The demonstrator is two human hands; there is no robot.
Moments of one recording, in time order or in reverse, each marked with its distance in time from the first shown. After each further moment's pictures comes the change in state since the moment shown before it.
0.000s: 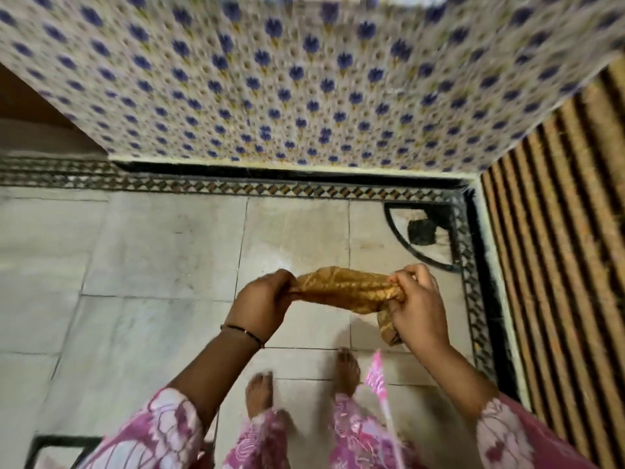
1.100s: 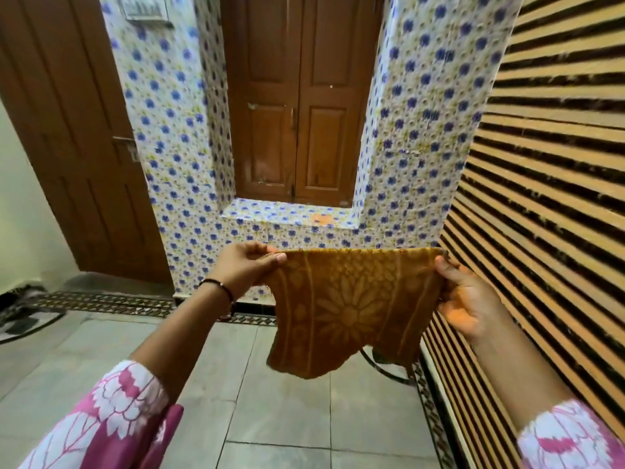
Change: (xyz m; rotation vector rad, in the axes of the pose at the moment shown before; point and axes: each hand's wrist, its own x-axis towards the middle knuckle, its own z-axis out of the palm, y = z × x) left_hand -0.390 0.299 -0.246 -0.751 0.322 0.031; right_hand -0.370 -0.167 -0.390 1.422 0.099 0.189
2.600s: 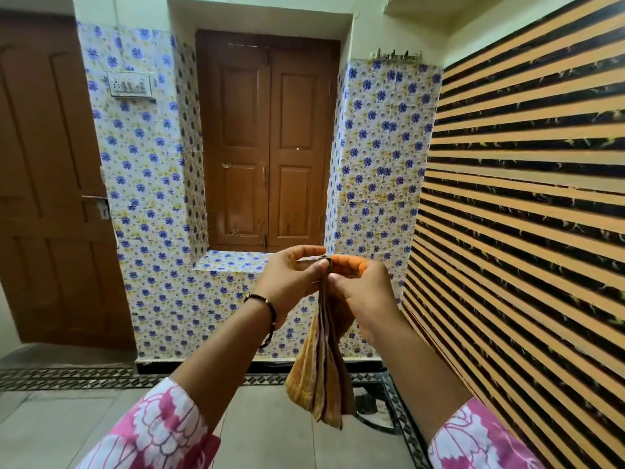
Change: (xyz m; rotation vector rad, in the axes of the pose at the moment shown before) left_hand -0.057 0.081 0.063 -0.229 -0.254 0.173; right_hand -0.091 -0.004 0.118 -0.465 -0.077 -0.428
